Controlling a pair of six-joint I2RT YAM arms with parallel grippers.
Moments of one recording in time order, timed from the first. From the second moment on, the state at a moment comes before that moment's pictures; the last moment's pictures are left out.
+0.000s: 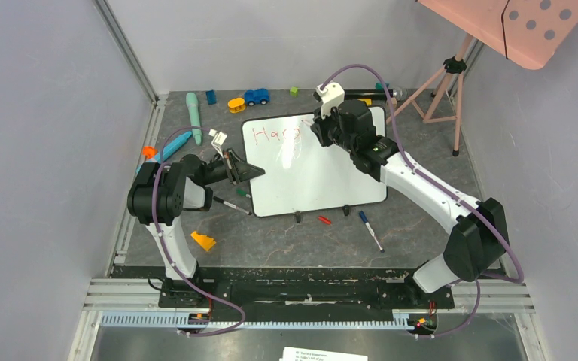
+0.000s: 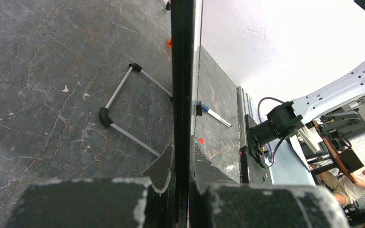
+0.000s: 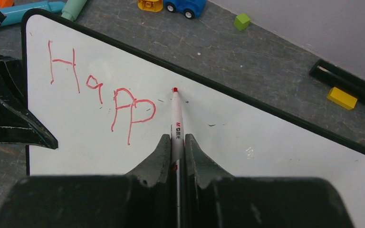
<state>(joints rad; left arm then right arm) -0.03 1.95 0.62 1.50 1.21 -0.90 0.59 1.52 1.29 -0.09 0.04 -0.03</state>
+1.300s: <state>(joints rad) -0.03 1.95 0.62 1.50 1.21 -0.90 0.59 1.44 1.22 -0.09 -0.02 -0.03</state>
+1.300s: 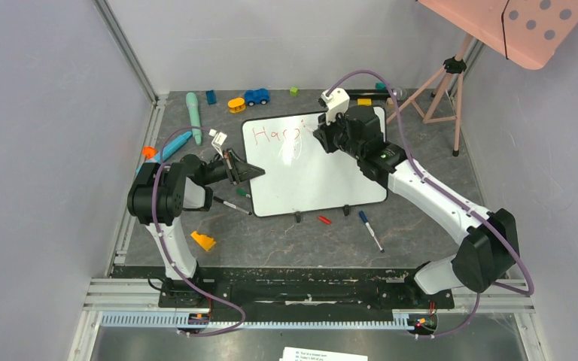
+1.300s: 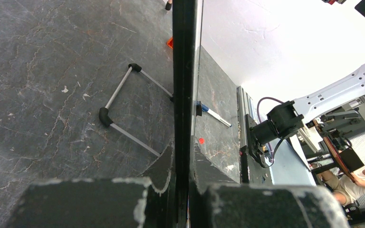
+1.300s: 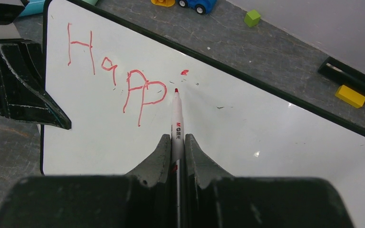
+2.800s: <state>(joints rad) -0.03 1.95 0.62 1.50 1.21 -0.90 0.59 1.47 1.19 -0.08 -0.03 -0.03</state>
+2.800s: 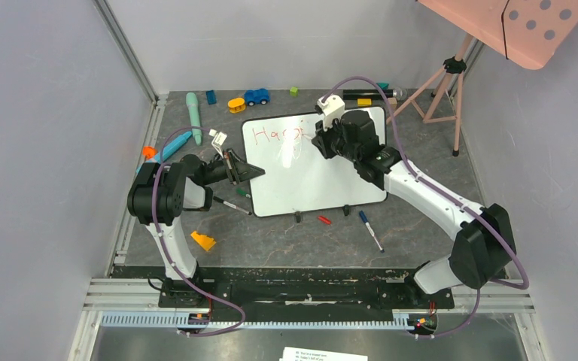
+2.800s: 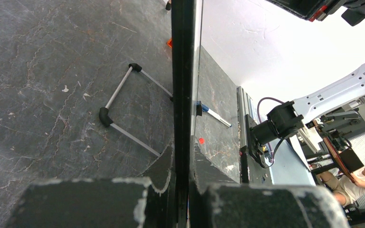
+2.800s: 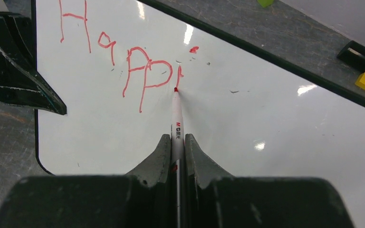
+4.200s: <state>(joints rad) -0.03 1.95 0.62 1.50 1.21 -0.90 0.57 1.46 1.23 -0.12 -0.03 -0.03</state>
